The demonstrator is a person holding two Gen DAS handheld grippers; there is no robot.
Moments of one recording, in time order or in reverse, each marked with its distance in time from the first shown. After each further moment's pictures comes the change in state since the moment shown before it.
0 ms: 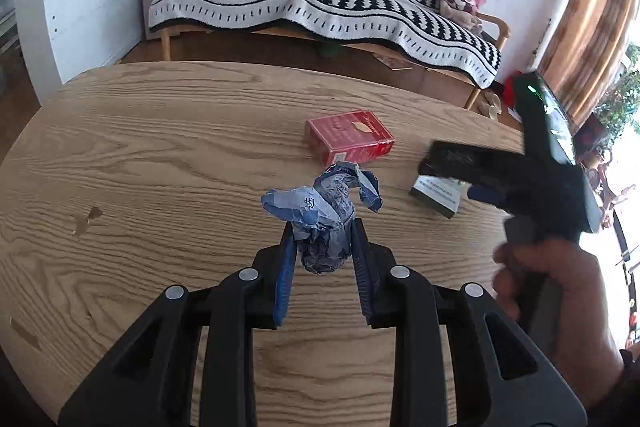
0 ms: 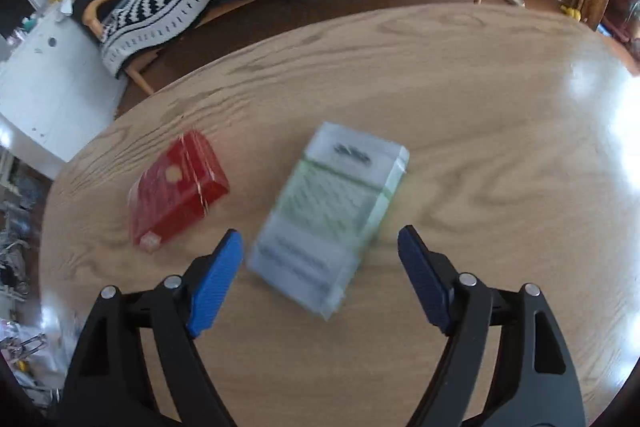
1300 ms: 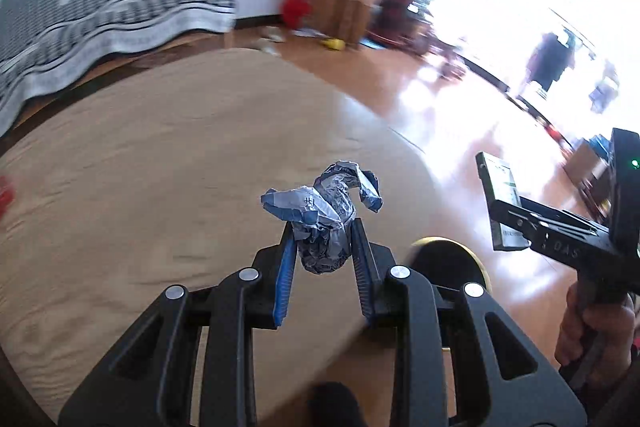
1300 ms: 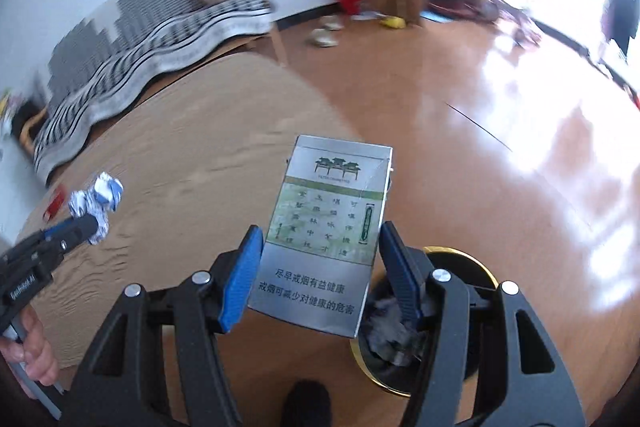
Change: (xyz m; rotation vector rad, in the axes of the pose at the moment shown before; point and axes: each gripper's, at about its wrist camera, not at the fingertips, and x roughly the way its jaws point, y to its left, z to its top) left arm -0.047 -0.377 -0.164 0.616 0.099 -0.534; right arm -0.282 -0.466 -0.296 0.380 -0.349 -0.240
